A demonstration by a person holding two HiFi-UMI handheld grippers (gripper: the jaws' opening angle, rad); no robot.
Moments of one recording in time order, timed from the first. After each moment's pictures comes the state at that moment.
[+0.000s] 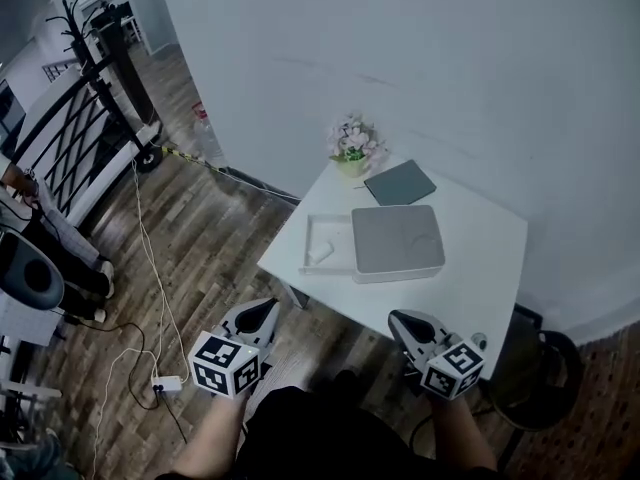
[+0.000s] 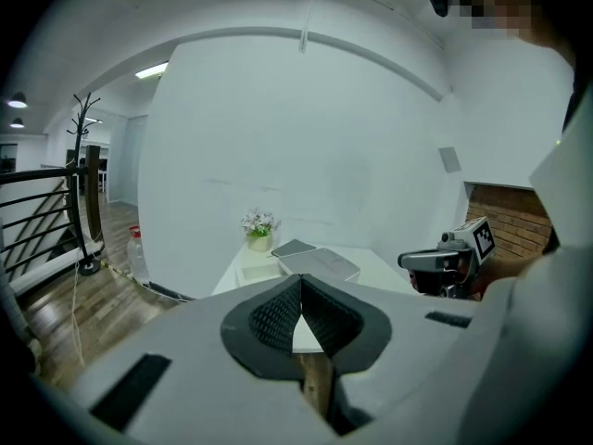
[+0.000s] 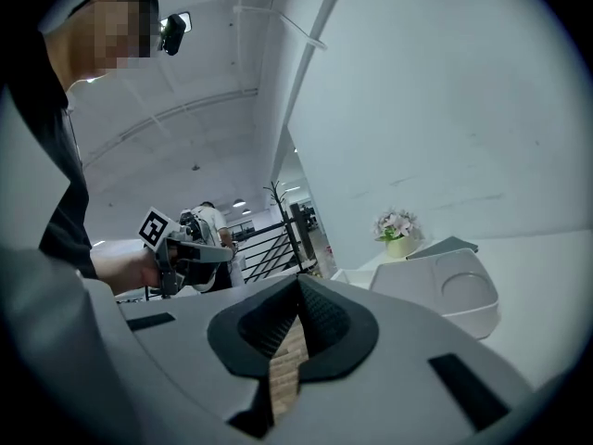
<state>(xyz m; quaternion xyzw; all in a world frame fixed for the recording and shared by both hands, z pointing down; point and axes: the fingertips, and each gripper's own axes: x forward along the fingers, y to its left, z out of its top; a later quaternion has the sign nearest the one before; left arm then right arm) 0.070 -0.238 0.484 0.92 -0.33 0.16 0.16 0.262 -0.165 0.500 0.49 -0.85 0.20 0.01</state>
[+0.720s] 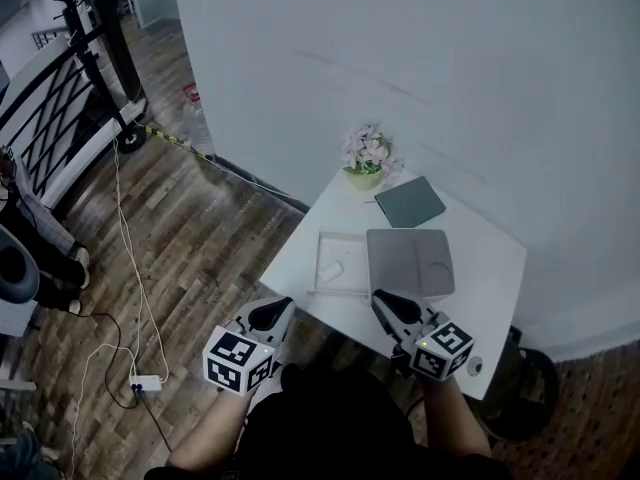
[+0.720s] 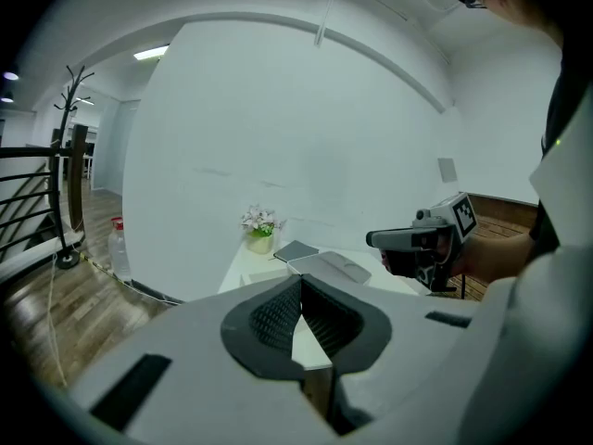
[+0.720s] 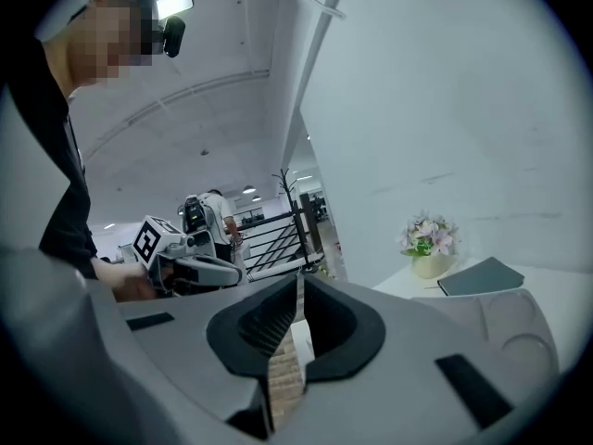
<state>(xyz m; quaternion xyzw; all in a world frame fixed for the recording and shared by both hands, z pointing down) 0.061 -0.325 0.513 0.93 -0.29 0.15 0.18 0.202 -0.300 0.487 0.46 -0.87 0.18 0.05</state>
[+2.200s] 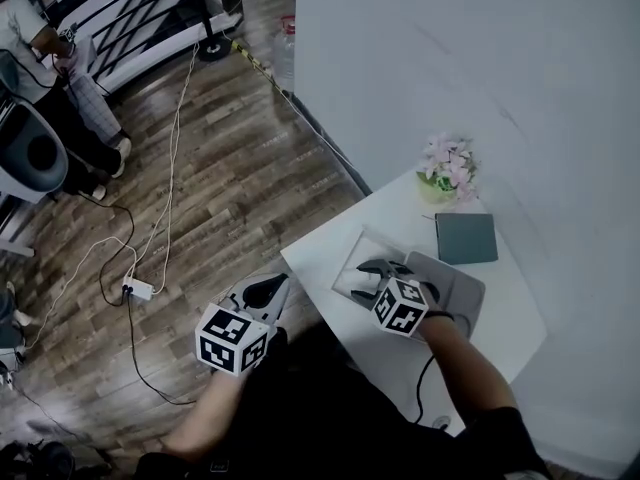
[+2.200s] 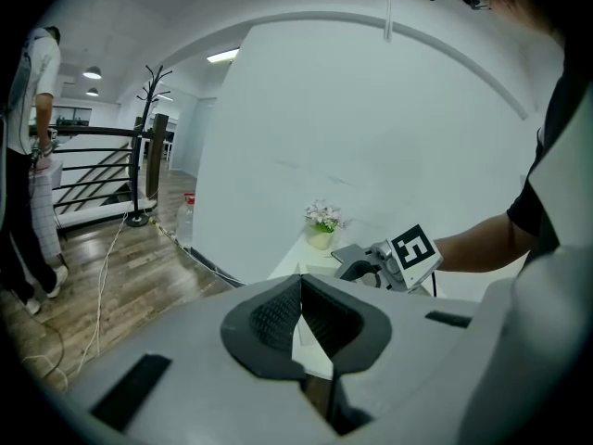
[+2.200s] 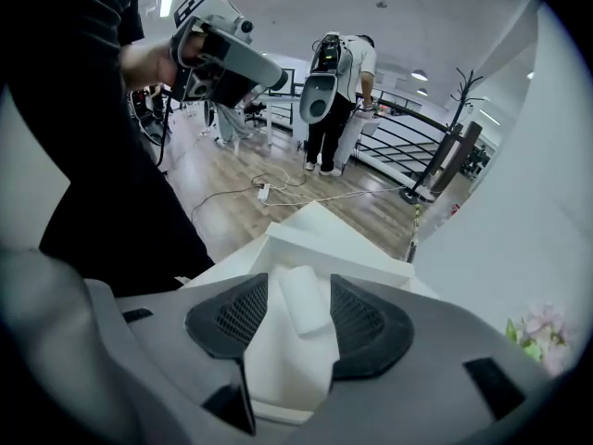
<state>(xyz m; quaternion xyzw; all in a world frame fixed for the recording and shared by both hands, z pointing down) 0.032 -0.380 0.558 0.83 -0.47 0.14 0.27 0.161 -0.400 0.681 0.02 -0.86 -0.05 0.51</state>
